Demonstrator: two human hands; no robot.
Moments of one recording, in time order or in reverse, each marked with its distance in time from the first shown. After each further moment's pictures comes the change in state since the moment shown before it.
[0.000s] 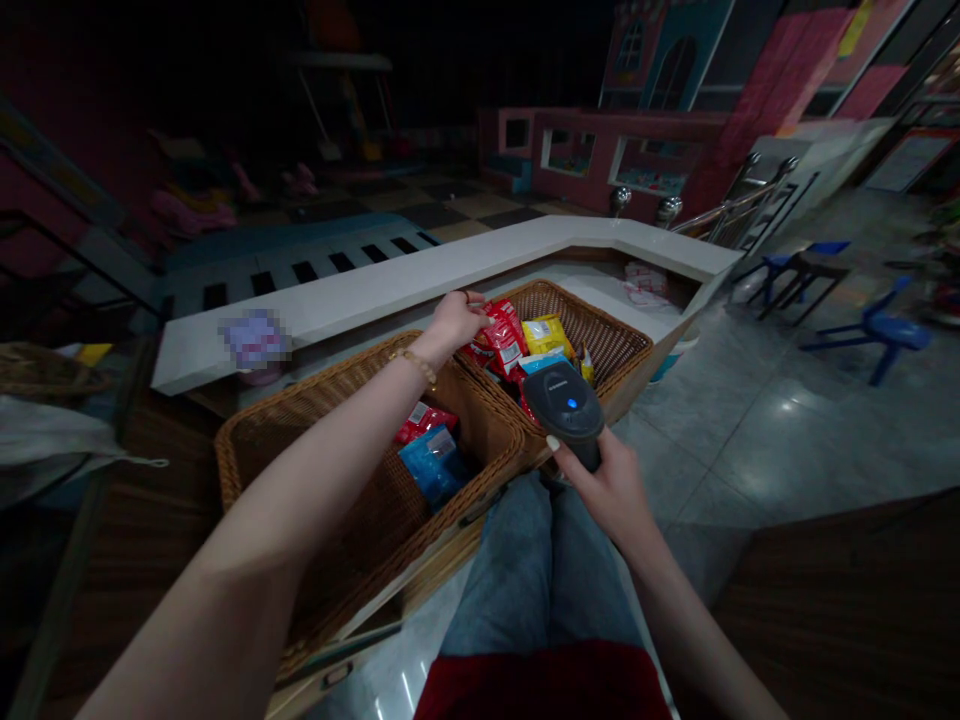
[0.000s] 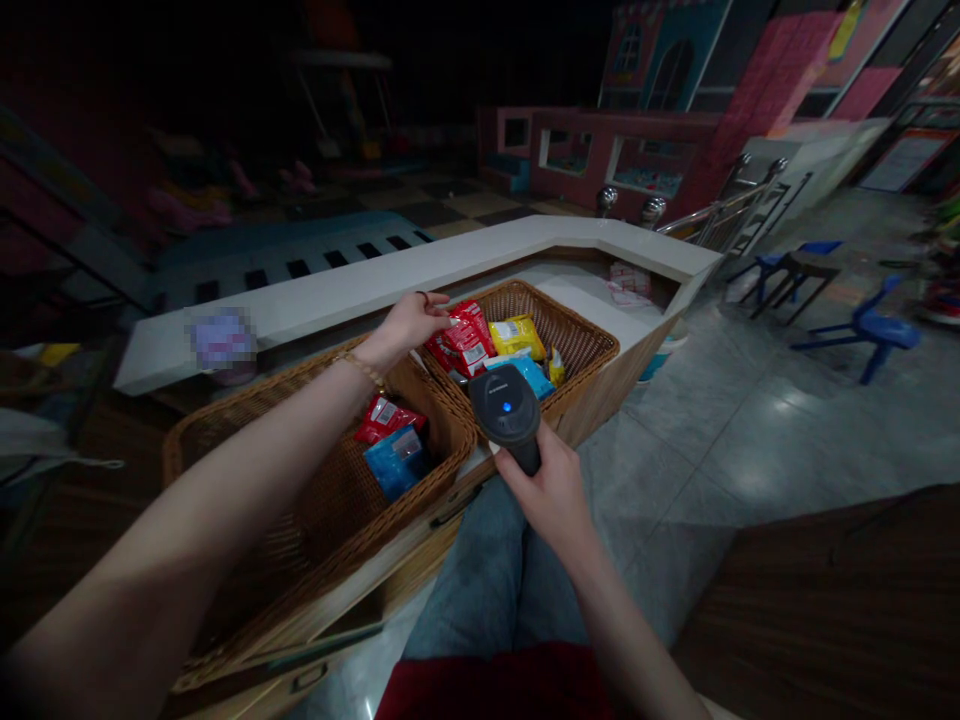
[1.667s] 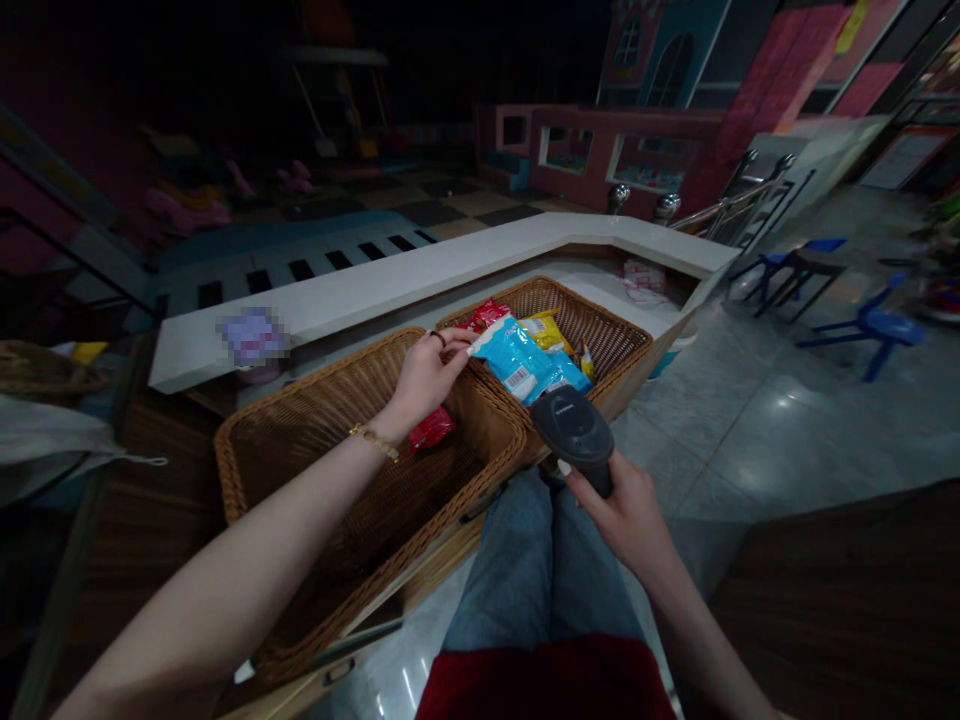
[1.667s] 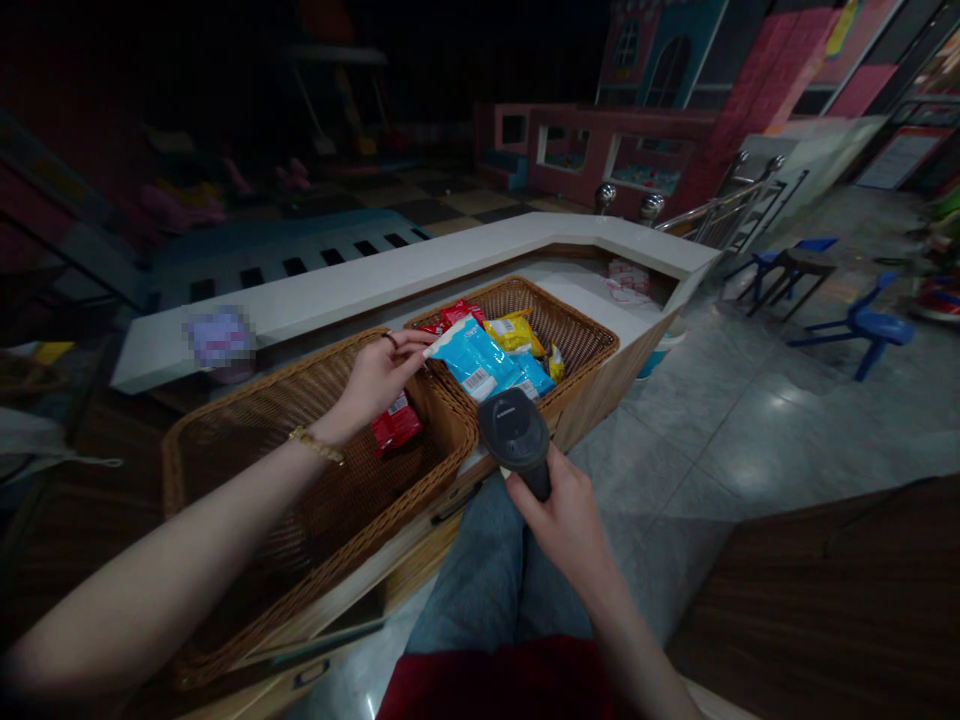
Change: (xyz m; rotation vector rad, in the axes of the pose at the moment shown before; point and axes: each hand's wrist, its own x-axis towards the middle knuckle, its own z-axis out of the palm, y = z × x) left_hand -0.085 -0.039 -0.019 -0.048 -0.009 0.332; right_hand -0.026 -0.008 -0.016 -0.050 -0.042 0.050
